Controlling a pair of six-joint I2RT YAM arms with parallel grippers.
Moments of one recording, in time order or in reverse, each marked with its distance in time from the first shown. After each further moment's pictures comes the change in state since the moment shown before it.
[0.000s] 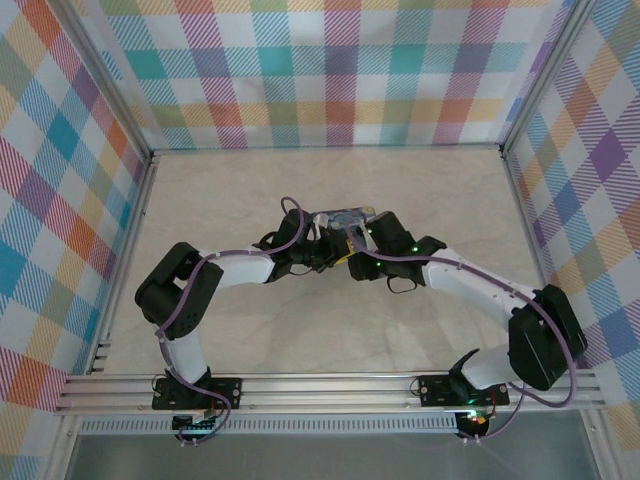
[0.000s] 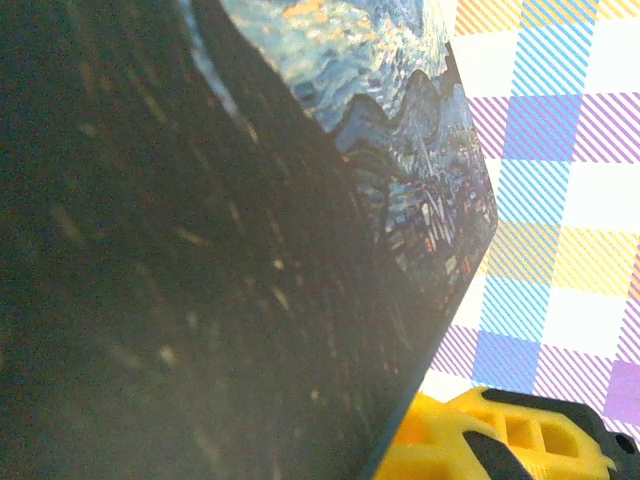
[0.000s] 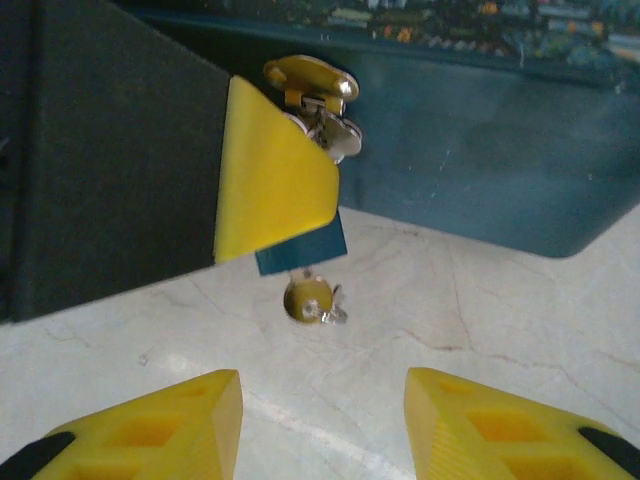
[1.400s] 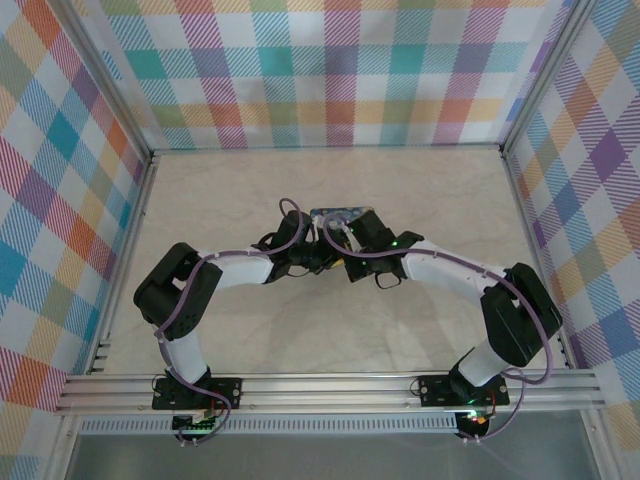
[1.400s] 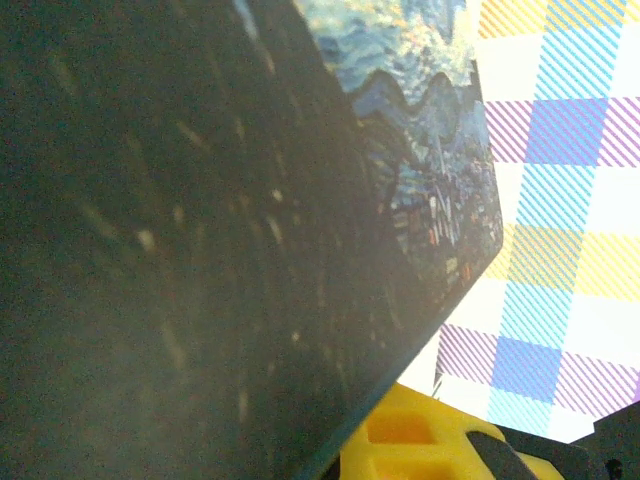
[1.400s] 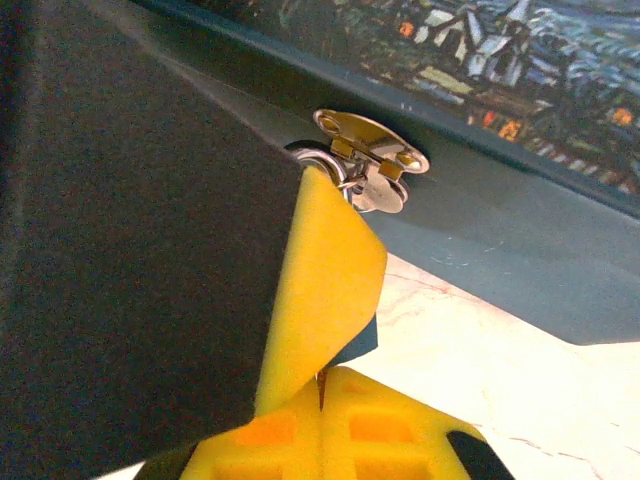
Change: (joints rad) left arm 0.002 -0.008 -0.023 -0.027 -0.021 0.024; right arm 0.045 0.150 0.063 0.043 0.032 -0.095
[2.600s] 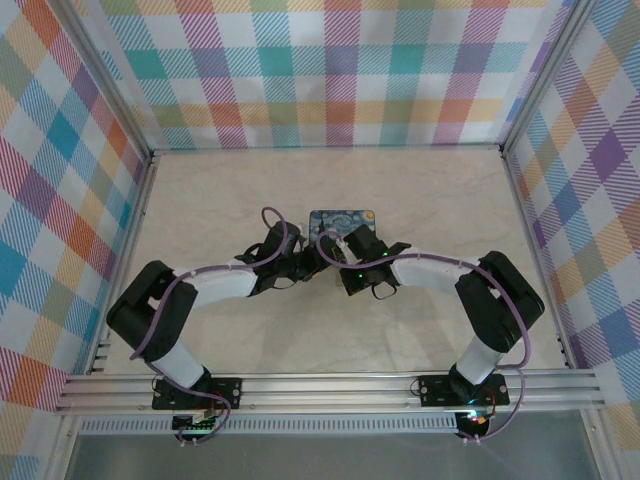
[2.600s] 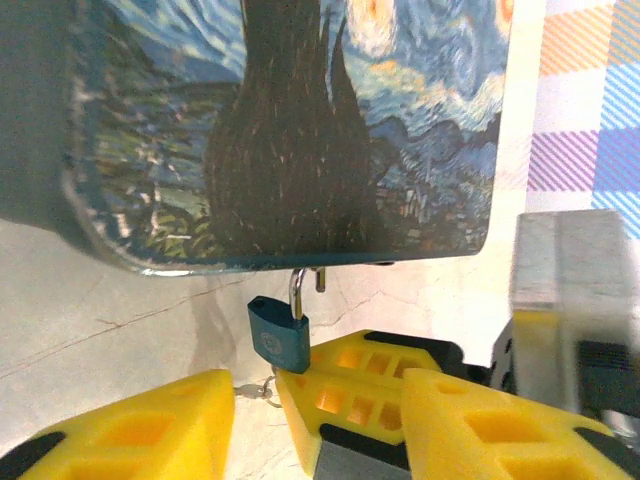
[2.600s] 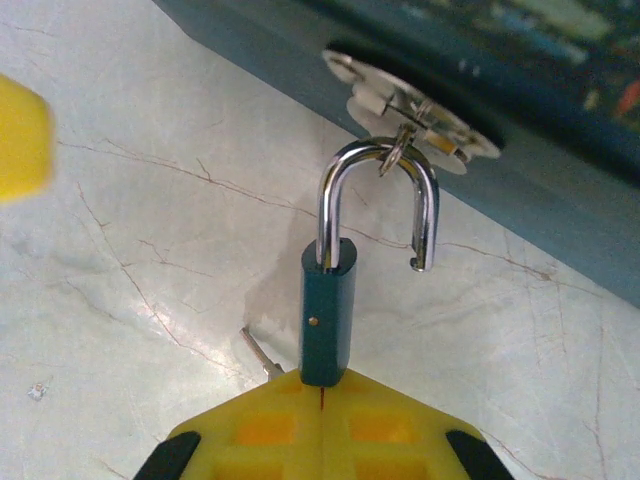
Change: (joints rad) left arm 0.002 -0.200 -0.141 -0.129 -0.177 0.077; right arm 0.011 0.103 -0.093 0.130 -0.060 -0.032
